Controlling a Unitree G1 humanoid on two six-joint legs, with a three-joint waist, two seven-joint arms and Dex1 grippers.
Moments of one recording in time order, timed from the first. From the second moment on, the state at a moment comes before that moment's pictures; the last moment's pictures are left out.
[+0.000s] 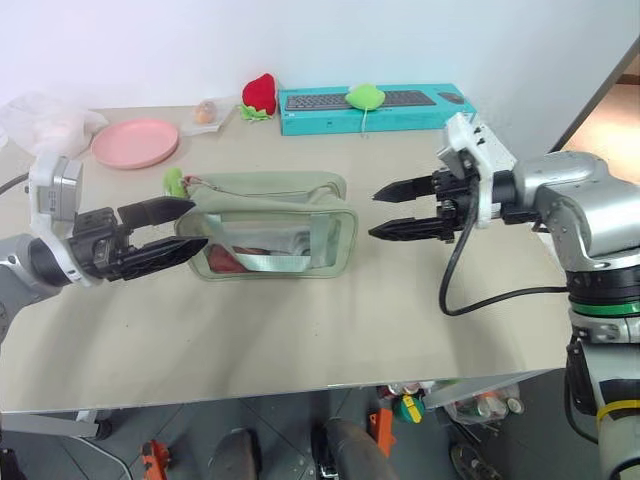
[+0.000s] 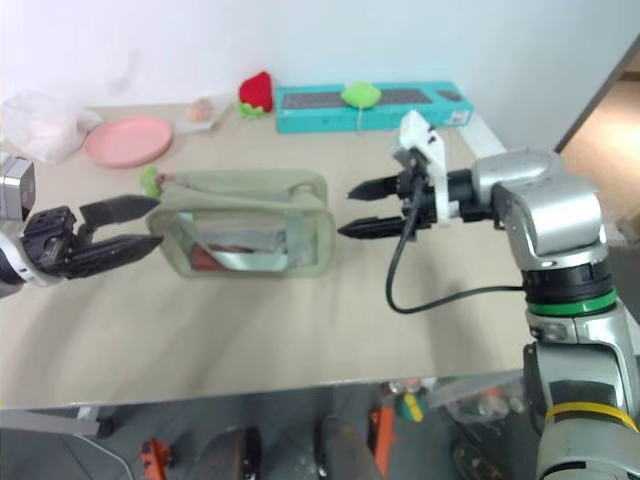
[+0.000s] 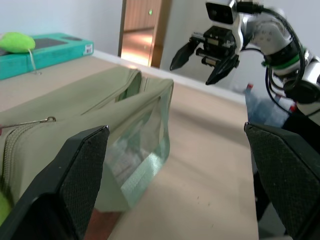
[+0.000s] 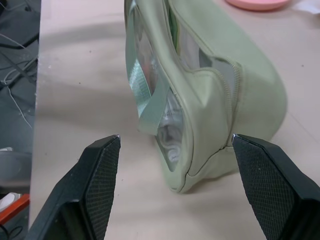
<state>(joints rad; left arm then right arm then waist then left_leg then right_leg) -0.33 0.91 0.41 -0.22 -1.01 0.74 -1.08 -0.95 -0.74 0.13 0.02 0.40 0.78 1.30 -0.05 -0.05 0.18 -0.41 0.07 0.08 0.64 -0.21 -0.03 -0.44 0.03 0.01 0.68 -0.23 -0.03</state>
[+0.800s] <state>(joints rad) -0.33 0.83 0.52 0.11 -0.99 0.80 -0.88 -0.96 -0.64 0.22 0.20 0.30 0.60 1.27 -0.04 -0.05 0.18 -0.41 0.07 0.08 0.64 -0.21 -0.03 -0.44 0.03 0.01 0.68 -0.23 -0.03</state>
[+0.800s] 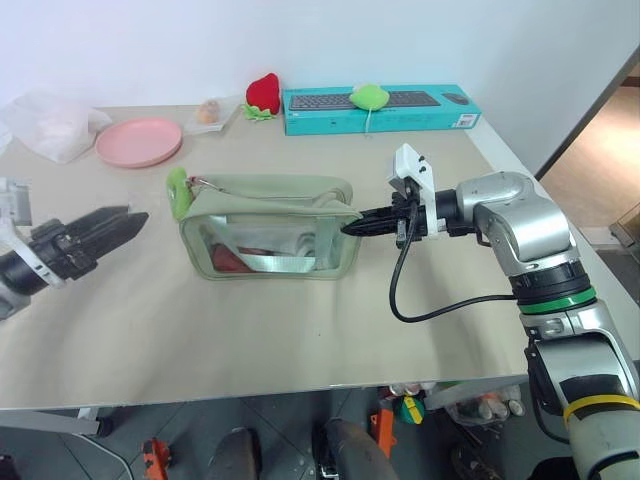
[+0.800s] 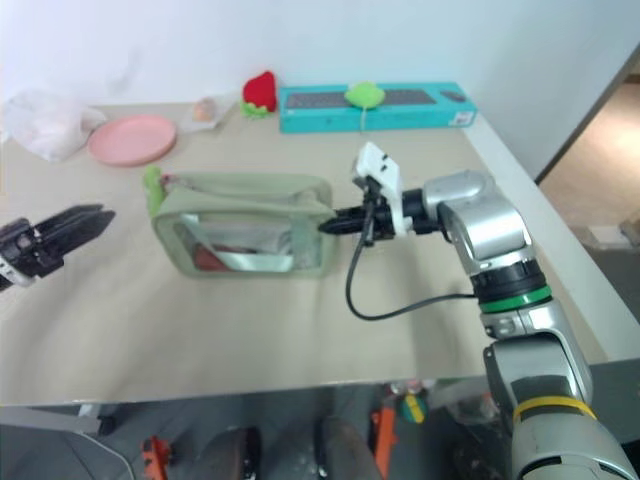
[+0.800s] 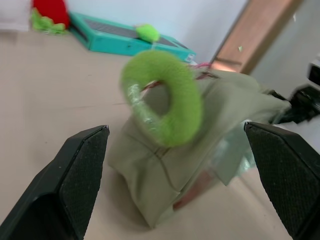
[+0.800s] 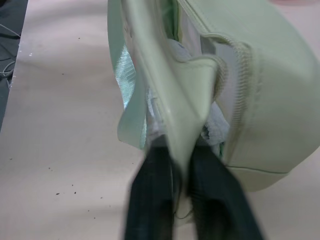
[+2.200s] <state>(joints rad) -0.62 0.64 0.42 0.13 -1.05 0.95 -0.86 -0.90 -0.67 0.20 0.08 0.33 0.67 1.24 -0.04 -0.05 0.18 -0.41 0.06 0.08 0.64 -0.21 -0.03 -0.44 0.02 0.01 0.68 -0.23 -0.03</state>
